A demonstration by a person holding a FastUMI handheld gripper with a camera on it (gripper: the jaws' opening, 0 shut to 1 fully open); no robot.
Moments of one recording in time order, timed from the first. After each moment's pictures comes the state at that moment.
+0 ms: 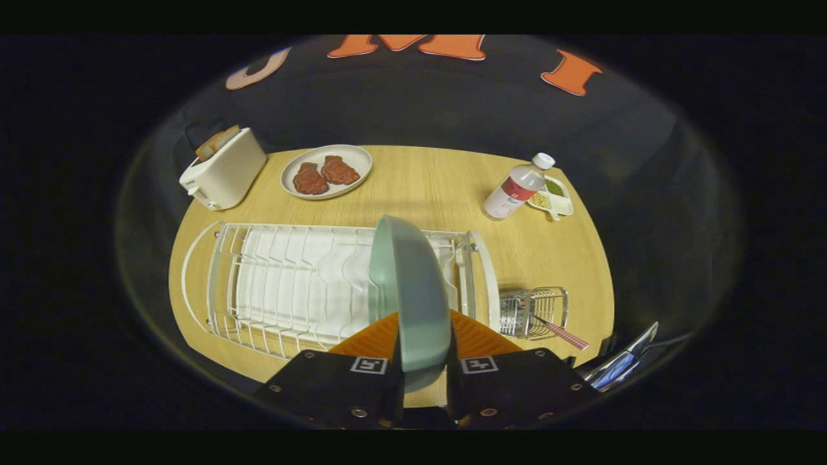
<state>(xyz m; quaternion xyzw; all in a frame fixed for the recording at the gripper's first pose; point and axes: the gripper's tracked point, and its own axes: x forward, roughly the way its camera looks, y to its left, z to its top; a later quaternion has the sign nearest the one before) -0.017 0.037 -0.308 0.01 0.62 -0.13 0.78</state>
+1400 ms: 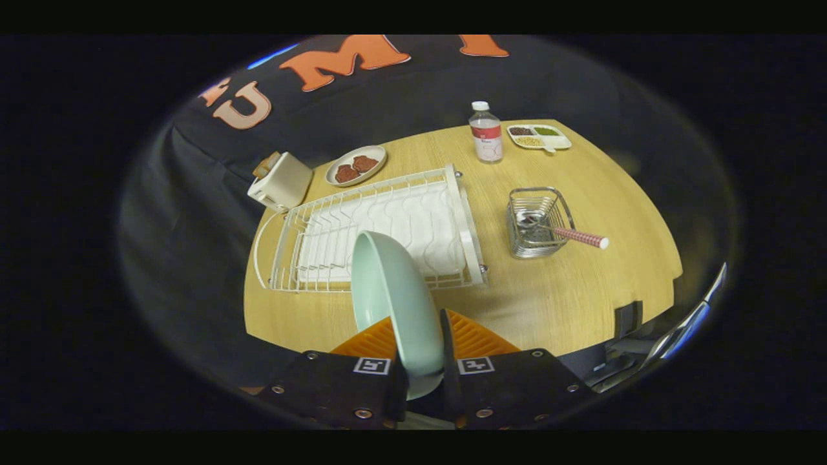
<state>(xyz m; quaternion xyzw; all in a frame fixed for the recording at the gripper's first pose) -0.186 0.040 -0.293 0.23 0.58 -0.02 0.78</state>
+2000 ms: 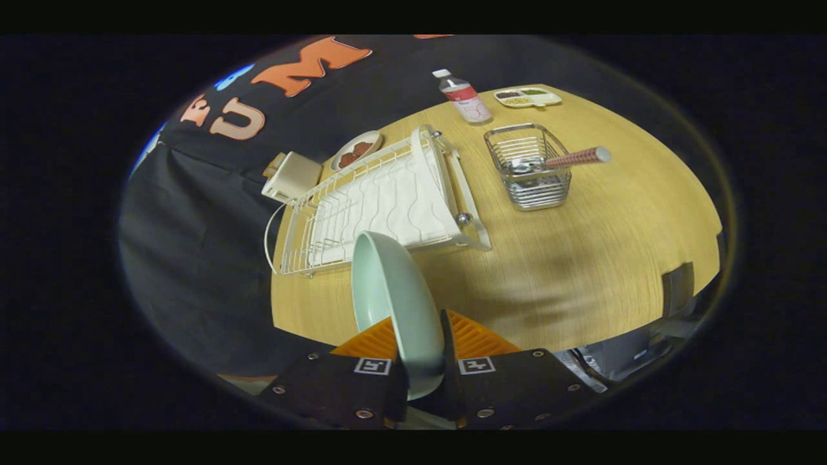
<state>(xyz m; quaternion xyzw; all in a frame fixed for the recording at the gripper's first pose) -0.234 0.048 -0.352 0.33 0.59 0.02 0.74</state>
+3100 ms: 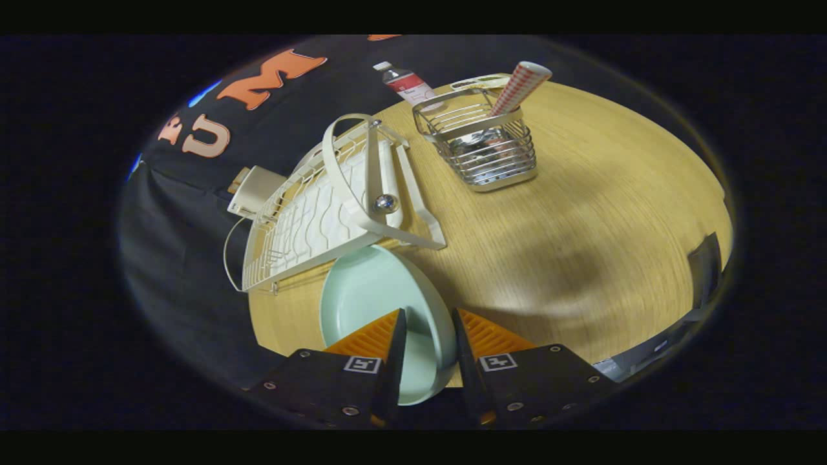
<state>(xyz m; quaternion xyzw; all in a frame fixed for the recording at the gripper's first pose) -0.231 0.018 -0.427 0.32 0.56 -0.05 0.77</state>
